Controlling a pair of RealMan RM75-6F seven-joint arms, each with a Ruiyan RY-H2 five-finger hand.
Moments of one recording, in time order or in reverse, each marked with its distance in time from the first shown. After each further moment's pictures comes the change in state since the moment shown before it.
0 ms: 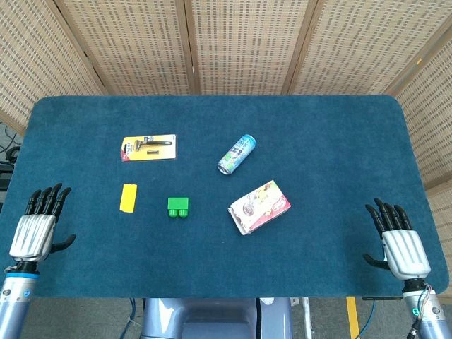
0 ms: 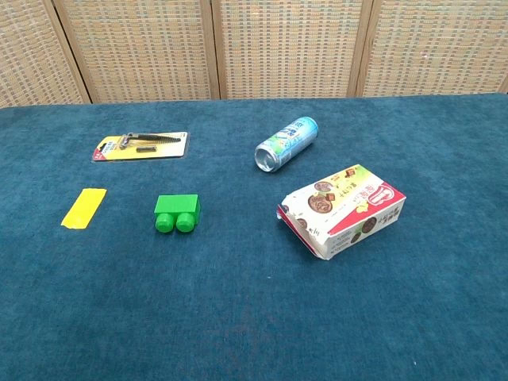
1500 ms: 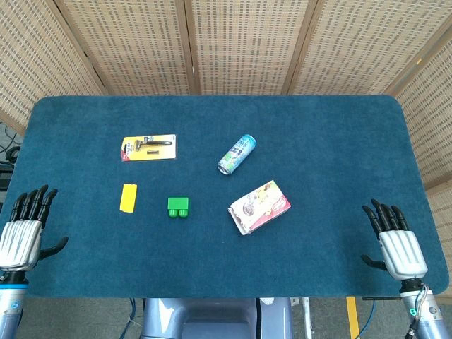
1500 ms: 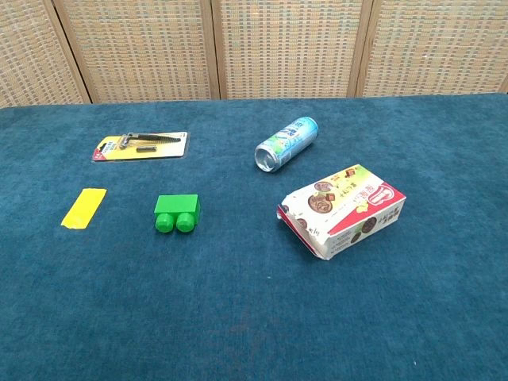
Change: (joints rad) left arm 0.064 0.032 0.026 -0.056 0.072 0.130 -0.060; right arm 0.000 -0.006 -0.001 -0.003 -0.009 -0.001 -0.022
